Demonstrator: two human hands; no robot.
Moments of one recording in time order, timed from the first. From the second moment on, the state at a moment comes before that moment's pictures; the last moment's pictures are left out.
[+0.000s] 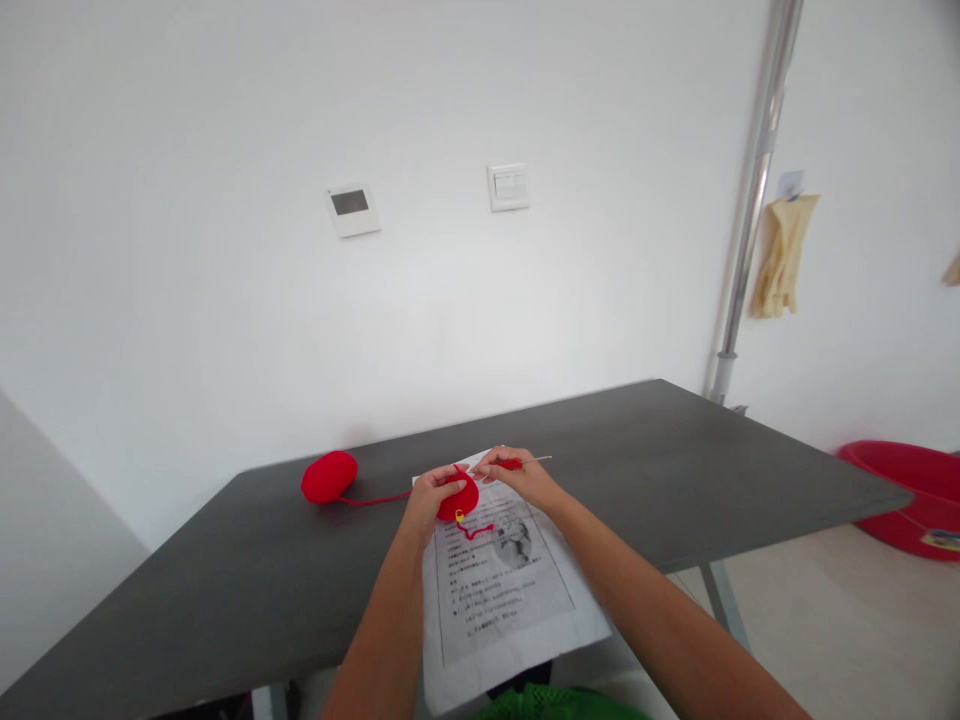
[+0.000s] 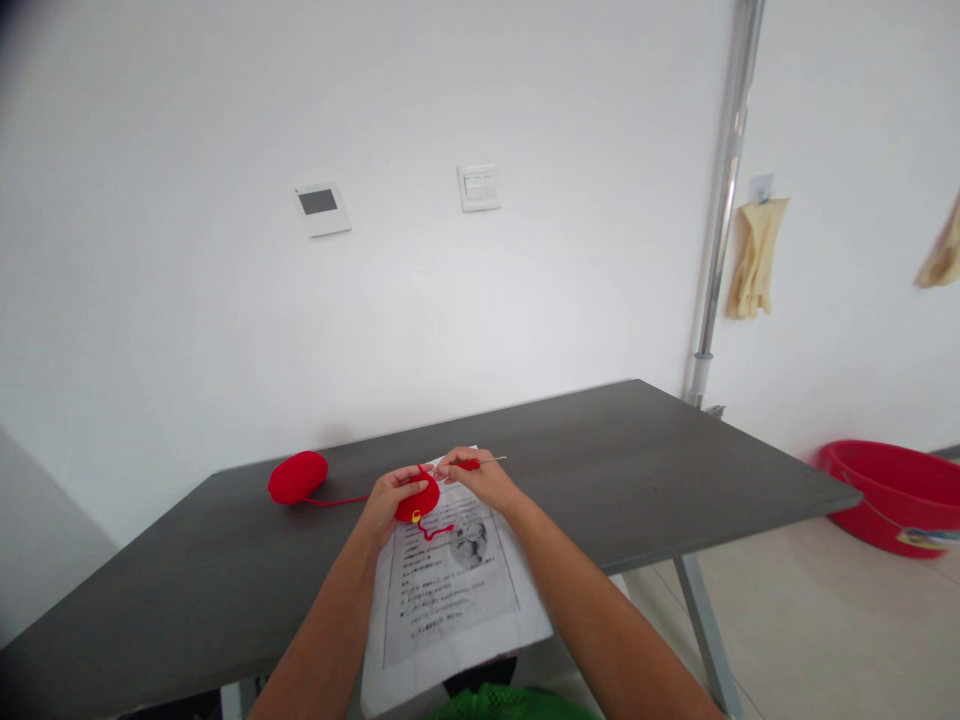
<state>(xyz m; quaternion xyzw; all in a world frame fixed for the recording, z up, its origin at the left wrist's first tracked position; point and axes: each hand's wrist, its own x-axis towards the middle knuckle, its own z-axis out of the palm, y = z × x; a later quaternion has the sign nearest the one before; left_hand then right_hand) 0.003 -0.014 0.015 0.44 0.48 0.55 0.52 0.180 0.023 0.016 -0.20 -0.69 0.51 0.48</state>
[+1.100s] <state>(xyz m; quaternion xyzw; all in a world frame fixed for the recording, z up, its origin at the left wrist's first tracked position) -0.012 -0.021 0.015 0.42 0.40 0.49 0.65 0.190 0.010 0.036 -0.15 -0.66 0.59 0.43</state>
